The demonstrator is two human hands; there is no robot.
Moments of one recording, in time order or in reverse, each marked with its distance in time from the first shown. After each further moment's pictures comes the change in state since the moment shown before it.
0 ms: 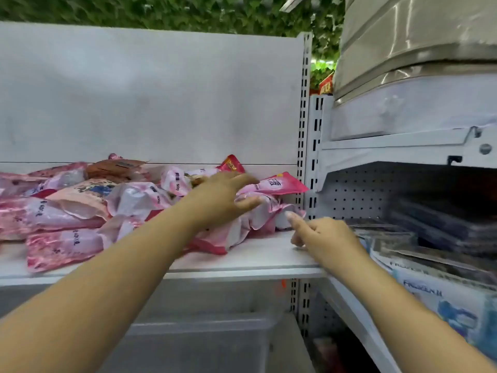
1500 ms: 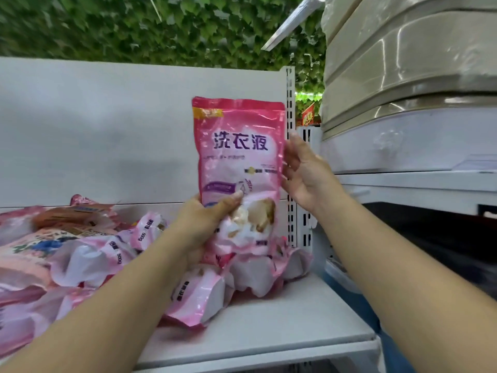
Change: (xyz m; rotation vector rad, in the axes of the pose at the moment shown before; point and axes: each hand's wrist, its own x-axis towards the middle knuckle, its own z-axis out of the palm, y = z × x) left_hand 0.049 -0.004 0.004 -1.351 0.219 -0.478; right_hand 0.131 -0.038 -0.065 1.546 0.085 -0.142
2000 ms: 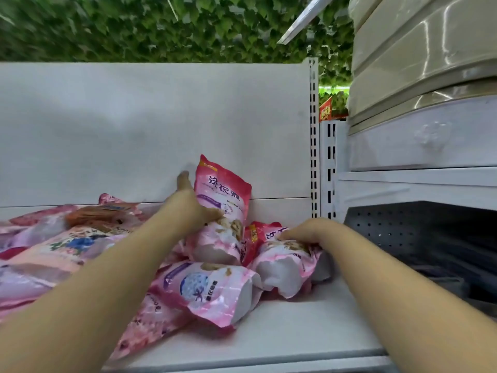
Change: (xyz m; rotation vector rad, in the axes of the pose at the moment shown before) left_hand 0.030 0.015 -0.056 1.121 0.258 0.050; right_hand -0.004 0.058 -0.013 -1.411 -0.099 0.648
